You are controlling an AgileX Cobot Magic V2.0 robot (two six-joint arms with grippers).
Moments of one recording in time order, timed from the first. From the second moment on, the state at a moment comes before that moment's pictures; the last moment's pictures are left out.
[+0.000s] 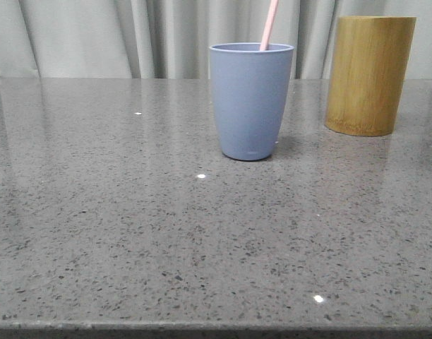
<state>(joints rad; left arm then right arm) -0.14 0.78 -0.85 -0.22 0.90 0.10 0.27 0.98 -1.06 -0.07 0.38 0.16</state>
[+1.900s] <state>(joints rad) -0.14 0.78 -0.85 -0.22 0.90 0.10 0.26 0.49 -0.73 -0.13 0.81 0.19</state>
